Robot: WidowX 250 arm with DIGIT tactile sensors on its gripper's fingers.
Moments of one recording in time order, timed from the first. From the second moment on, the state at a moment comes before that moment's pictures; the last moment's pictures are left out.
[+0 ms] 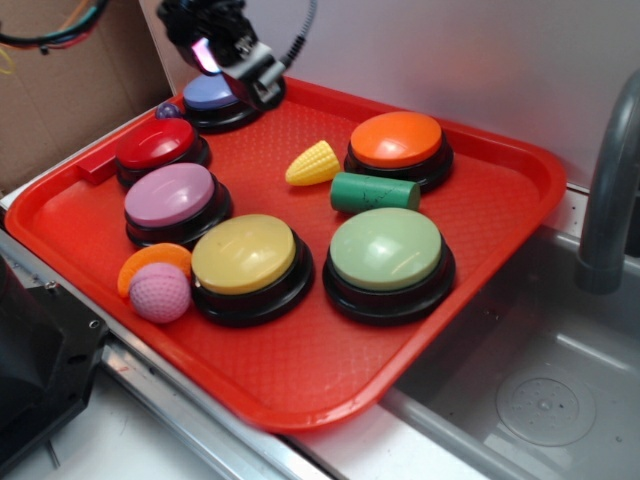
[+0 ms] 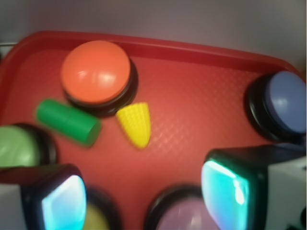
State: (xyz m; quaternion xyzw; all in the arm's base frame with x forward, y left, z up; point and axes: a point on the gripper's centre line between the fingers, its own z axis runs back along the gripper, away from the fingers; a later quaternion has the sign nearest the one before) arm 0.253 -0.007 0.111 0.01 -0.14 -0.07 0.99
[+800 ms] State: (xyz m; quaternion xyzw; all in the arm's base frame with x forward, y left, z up) arm 0.282 -0.007 0.025 -0.01 -0.10 -0.10 0.99
